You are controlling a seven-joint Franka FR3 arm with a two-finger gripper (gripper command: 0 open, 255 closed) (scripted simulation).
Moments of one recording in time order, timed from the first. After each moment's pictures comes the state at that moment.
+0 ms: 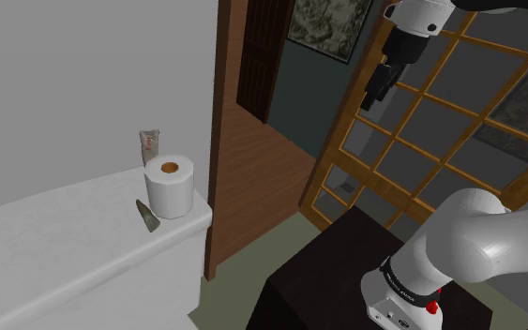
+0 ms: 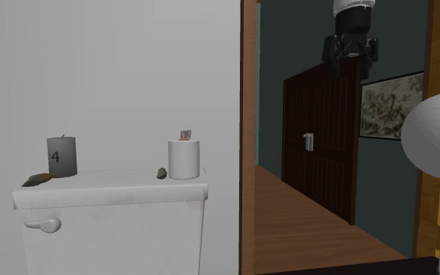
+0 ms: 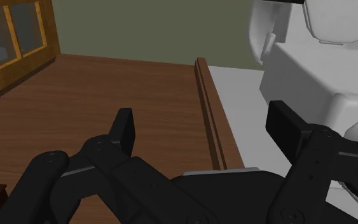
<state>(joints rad) 0.02 -0.81 -0.06 -2.30 -0.08 1.55 -0.15</state>
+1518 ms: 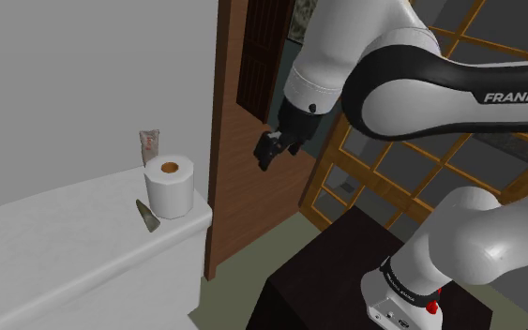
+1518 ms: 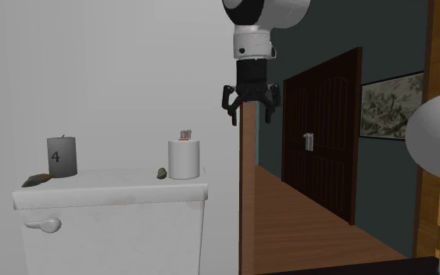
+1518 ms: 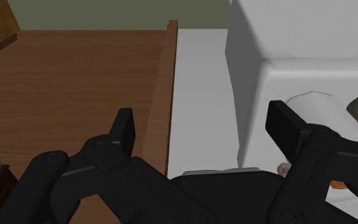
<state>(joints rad) 0.09 -0.62 0.46 -2.46 0.12 2.03 0.43</state>
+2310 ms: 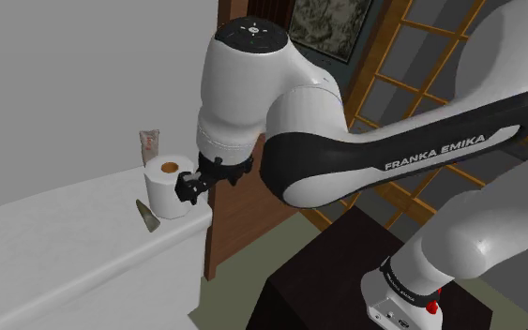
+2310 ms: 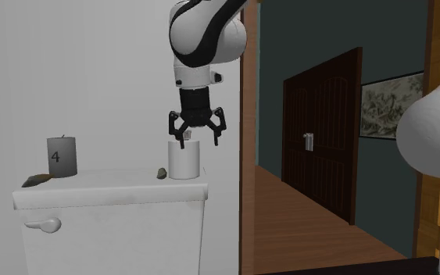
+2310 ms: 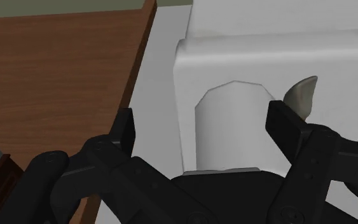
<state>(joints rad) -0.07 -0.21 0.86 -2.25 -0.13 2.24 0.91</state>
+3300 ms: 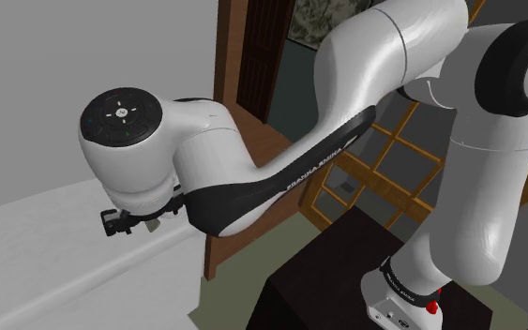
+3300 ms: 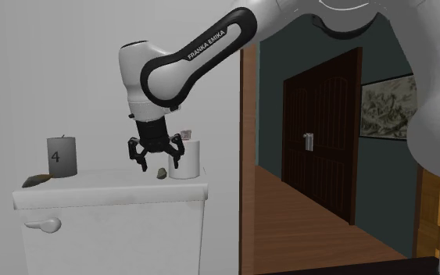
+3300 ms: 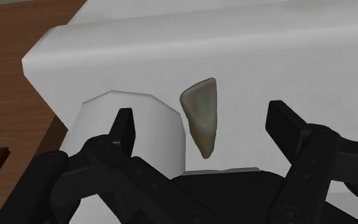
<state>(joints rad) 0.13 0.42 0.88 -1.88 -0.81 2.11 1.48</state>
